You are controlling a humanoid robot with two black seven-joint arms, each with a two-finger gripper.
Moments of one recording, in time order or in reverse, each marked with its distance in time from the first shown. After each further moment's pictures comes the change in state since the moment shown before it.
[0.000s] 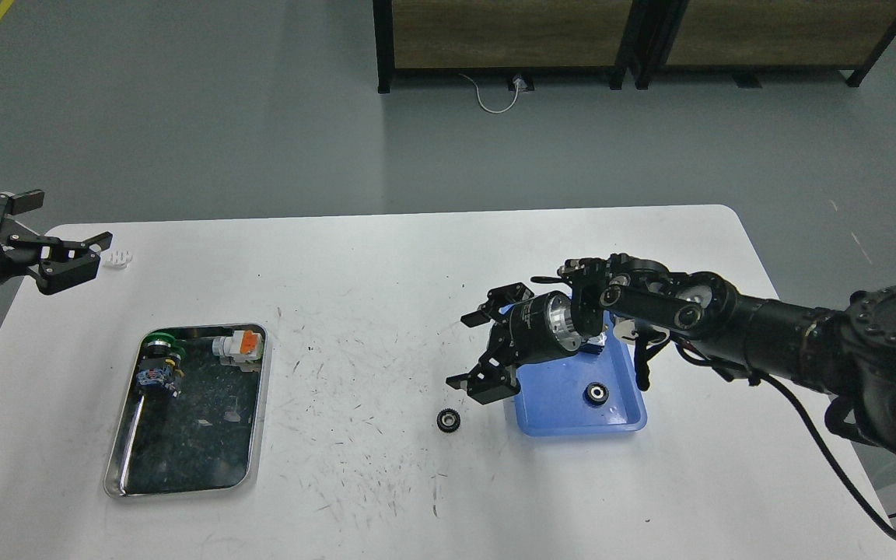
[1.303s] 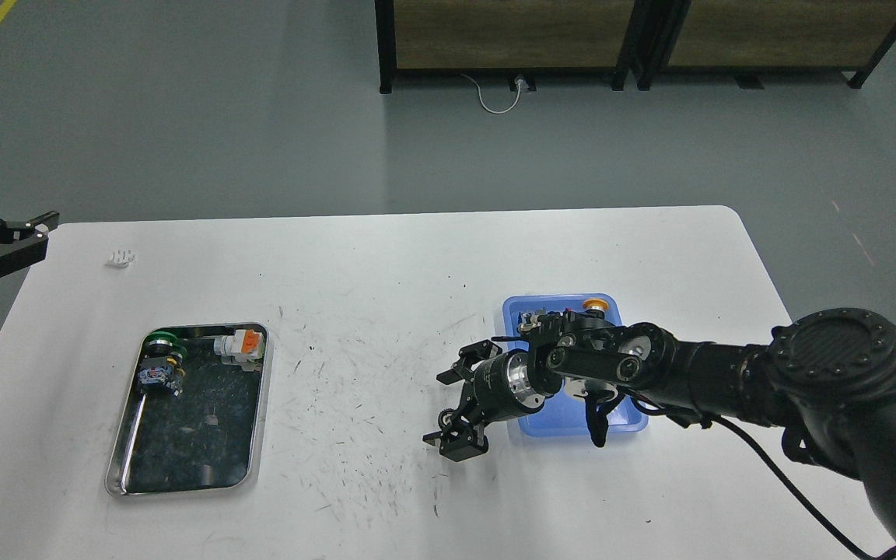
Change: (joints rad) left arm 0.000 0.063 -0.029 0.002 -0.016 -0.002 -0.002; right arm -0.055 0.108 -0.139 0.000 0.080 -0.136 -0.058
